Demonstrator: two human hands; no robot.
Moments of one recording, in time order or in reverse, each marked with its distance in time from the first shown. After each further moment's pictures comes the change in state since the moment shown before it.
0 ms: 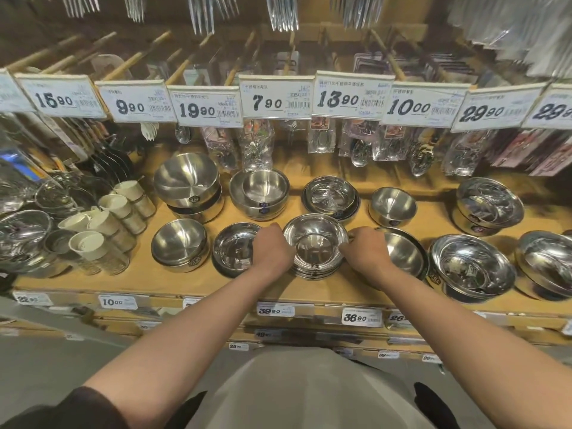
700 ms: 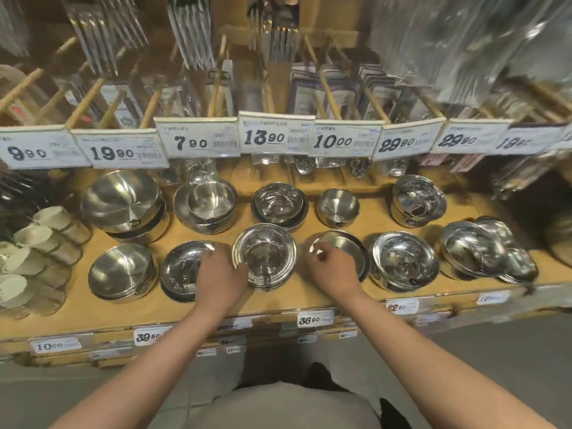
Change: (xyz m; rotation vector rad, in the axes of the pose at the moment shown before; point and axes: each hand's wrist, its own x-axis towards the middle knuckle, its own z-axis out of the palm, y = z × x) left_hand -0.031 0.007 -0.024 -0.118 -0.037 0.024; right_hand -0.029 0.028 -0.023 0.266 0.051 0.002
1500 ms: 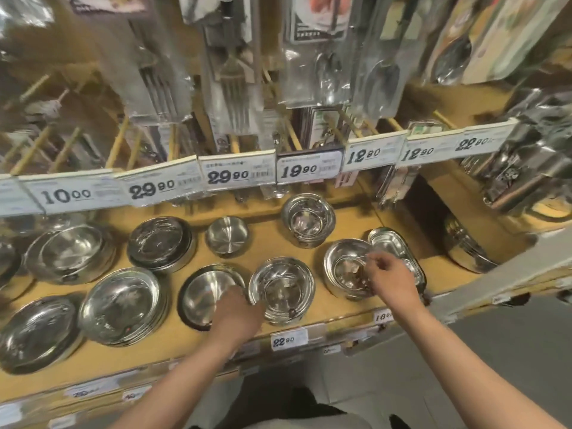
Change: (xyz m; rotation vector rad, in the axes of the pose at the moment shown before) left_hand -0.055 0.197 0.190 0.026 -0.320 -0.131; right_hand 0.039 0.232 -0.262 0.188 0.263 0.258
